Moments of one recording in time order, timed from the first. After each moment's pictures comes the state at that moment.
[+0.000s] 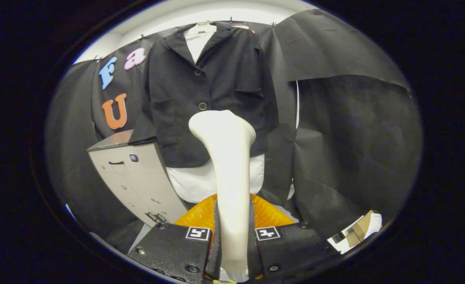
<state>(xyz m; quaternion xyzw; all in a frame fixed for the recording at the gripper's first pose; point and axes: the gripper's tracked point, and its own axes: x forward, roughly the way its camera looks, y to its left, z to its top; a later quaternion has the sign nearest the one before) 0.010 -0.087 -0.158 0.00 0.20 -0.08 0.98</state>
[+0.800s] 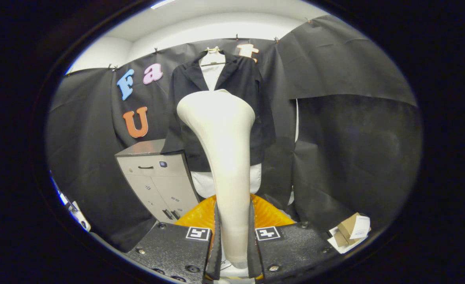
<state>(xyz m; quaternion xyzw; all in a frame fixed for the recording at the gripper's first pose) -0.108 -0.074 -0.082 -0.01 0.16 -0.05 0.99</state>
